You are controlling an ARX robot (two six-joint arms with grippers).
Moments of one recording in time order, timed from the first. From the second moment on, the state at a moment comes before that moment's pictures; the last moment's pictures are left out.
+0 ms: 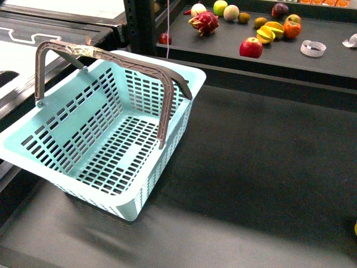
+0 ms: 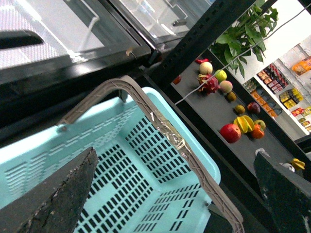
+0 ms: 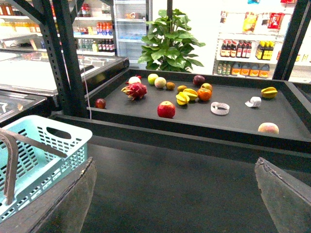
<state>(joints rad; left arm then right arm) -0.22 1.53 0.49 0.82 -0.29 -0.69 0.00 0.00 0.01 0.00 0.00 -0.01</state>
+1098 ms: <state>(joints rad) -0.32 2.19 1.12 0.66 -0.14 -1.13 0.00 0.00 0.01 0.00 0.00 -0.01</state>
